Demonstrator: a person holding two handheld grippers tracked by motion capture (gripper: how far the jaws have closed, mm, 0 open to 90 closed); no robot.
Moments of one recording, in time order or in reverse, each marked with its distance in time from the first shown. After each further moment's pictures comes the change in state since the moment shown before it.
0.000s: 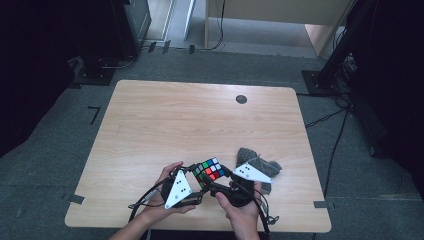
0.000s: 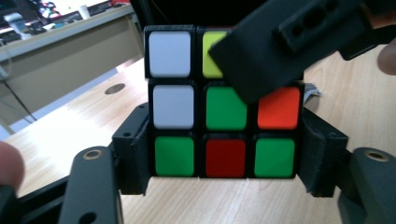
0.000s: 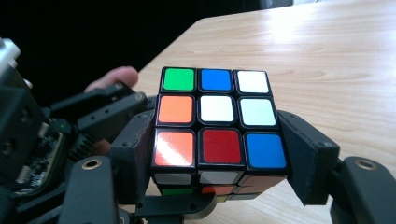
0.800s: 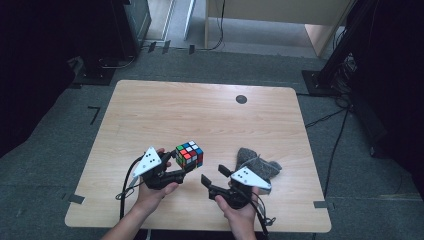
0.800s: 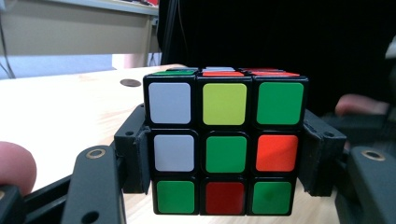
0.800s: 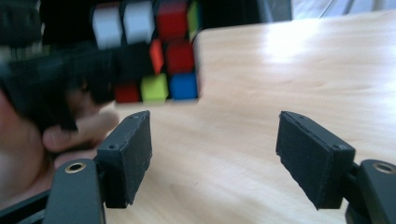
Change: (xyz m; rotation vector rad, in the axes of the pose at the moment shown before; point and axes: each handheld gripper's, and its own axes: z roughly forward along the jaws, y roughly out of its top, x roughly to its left) left arm 0.064 0.000 -0.022 -0.117 -0.038 -0.514; right arm -0.006 -0.021 0.014 -0.064 0.030 -0.049
